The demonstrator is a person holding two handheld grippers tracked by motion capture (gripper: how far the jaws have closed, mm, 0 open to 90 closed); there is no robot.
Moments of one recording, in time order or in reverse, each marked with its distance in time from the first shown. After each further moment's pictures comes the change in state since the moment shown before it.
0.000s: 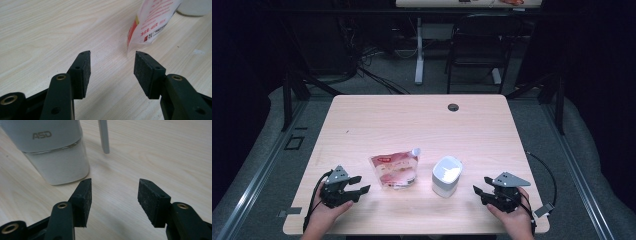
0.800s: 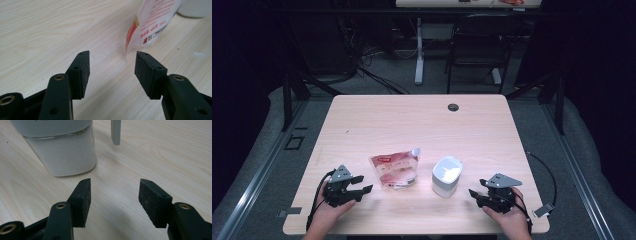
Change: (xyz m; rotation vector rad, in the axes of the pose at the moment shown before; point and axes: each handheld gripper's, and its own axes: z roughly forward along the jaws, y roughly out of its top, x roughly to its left) left arm -0.001 0.002 0.007 0.002 -0.020 -0.014; right arm 0.007 -0.002 0.011 0.053 0.017 -0.058
